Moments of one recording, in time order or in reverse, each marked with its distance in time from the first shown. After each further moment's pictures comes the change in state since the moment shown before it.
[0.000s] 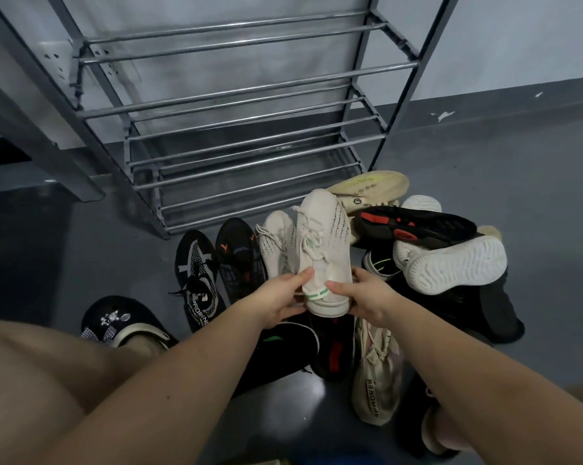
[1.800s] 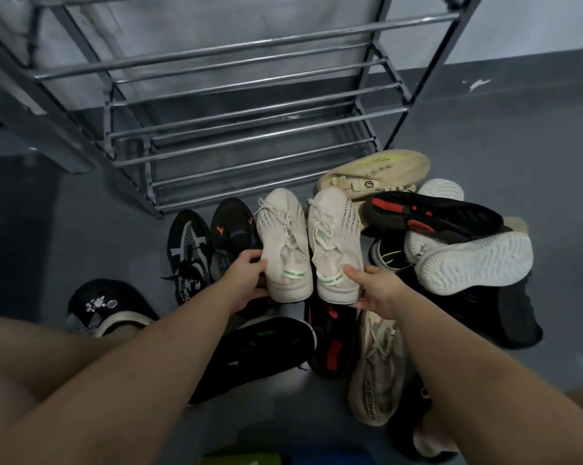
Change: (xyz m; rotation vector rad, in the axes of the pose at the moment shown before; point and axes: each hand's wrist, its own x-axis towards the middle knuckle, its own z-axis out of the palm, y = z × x) left_hand 0.030 0.008 -0.044 -0.026 0.321 0.043; right_hand 0.046 -0.001 -0.026 -0.038 0.092 0.144
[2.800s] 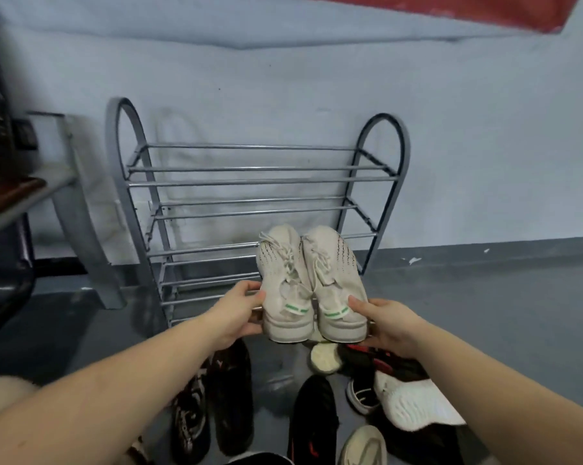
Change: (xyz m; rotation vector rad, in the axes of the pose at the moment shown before) left_hand -0.183 0.156 0.000 -0.052 -0.142 0.491; right_hand -0.196 -0.146 0.006 -0.204 -0.039 -0.445
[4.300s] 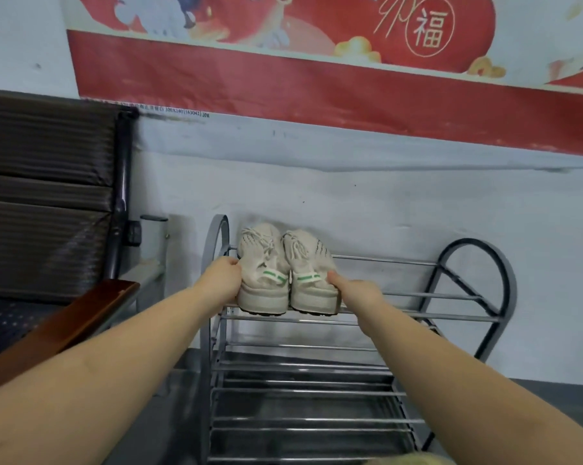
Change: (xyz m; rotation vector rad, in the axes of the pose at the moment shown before) left_hand 0.043 0.235 -0.138 0.419 0.489 0.295; right_hand 0.079 -0.247 0.175 -0.246 0.154 -0.349
